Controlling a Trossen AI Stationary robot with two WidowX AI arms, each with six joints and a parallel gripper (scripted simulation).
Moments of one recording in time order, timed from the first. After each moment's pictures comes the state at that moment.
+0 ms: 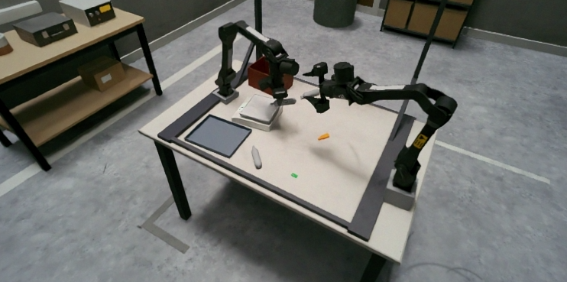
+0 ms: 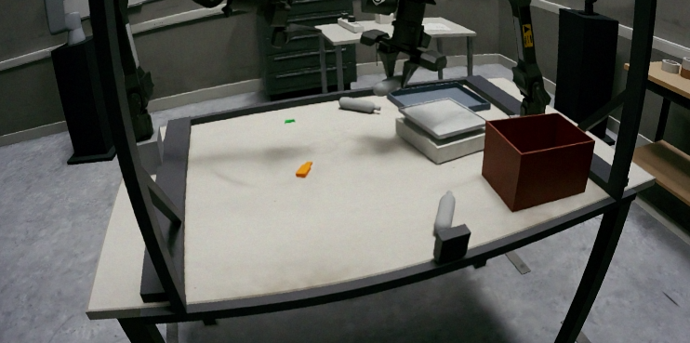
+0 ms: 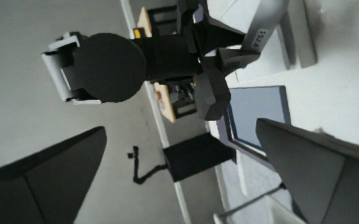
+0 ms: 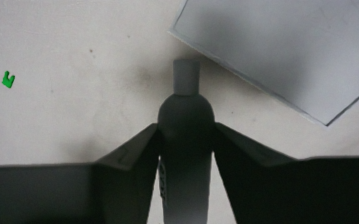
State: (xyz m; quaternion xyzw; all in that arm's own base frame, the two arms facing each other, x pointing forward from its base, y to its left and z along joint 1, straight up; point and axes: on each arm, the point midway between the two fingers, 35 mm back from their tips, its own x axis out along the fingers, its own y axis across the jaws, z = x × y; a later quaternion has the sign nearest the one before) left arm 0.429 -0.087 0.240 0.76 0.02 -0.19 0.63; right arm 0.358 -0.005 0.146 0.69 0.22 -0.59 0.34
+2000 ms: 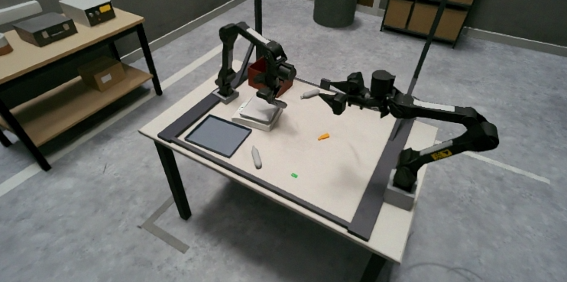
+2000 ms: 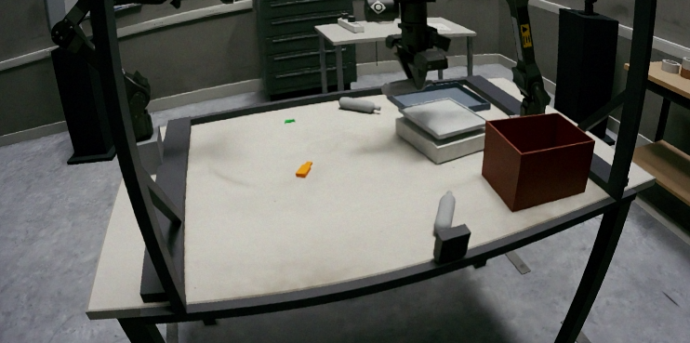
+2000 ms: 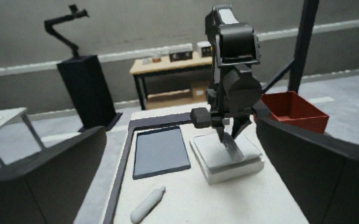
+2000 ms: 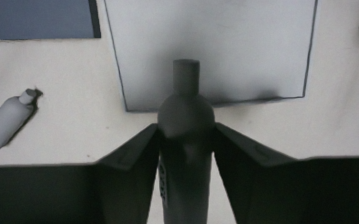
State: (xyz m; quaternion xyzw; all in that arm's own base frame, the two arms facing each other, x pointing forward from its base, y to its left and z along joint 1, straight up) left arm 0.316 -0.002 0.313 0.04 0.05 -0.05 1.00; right arm 0.321 -0.008 0.138 0.70 0.05 -0.71 0.10
